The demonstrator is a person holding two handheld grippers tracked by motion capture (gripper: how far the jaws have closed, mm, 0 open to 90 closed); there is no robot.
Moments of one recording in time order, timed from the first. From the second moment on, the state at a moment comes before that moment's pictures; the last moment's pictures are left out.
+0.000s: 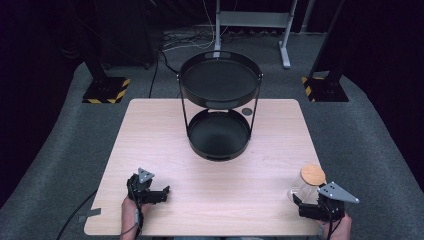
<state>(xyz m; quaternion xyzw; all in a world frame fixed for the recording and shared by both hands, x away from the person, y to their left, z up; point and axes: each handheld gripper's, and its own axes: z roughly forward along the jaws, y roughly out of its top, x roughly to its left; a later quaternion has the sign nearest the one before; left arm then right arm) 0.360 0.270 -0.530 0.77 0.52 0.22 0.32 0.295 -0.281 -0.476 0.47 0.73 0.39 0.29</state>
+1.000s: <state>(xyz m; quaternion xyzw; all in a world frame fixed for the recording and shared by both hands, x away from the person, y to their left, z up) 0.359 0.270 -0.530 0.76 0.52 0.22 0.32 0.316 -0.279 -0.465 0.48 0.72 0.41 0.29</state>
